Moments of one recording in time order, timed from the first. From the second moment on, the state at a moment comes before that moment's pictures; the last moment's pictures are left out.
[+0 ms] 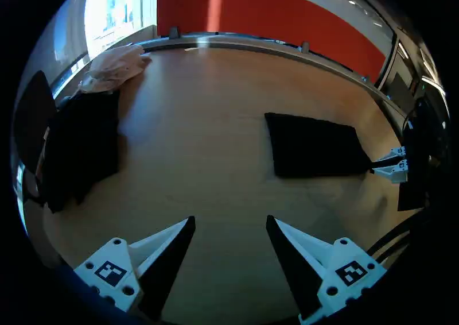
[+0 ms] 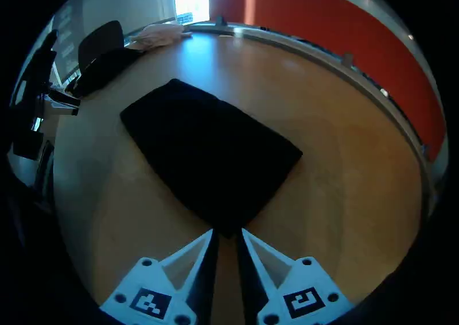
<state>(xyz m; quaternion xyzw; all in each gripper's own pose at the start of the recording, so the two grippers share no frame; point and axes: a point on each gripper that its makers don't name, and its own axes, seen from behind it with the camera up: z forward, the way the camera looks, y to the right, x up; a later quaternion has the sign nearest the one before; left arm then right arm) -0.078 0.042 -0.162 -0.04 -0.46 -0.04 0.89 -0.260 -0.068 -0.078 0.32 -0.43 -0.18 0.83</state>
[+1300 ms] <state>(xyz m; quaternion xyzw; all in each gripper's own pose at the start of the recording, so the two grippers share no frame) -0.059 0.046 -0.150 -0.04 -0.44 -0.04 0.90 -0.130 -0.076 -0.053 0.31 -0.34 -0.21 0.86</state>
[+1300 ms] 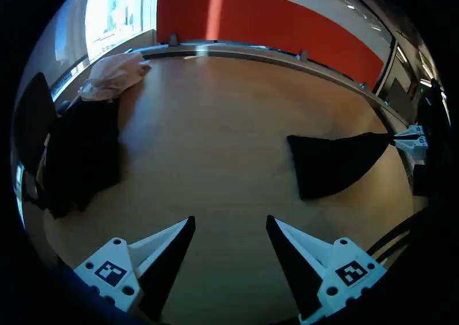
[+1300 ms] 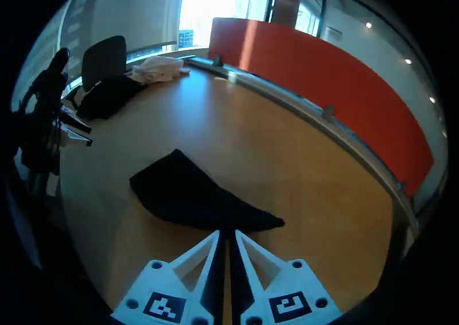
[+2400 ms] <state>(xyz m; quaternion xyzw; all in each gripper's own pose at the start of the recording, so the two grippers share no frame) -0.044 0.028 -0.163 -0.03 -0.42 -0.07 0.90 -0.172 -0.240 -0.065 0.43 -0.34 -0.21 0.81</state>
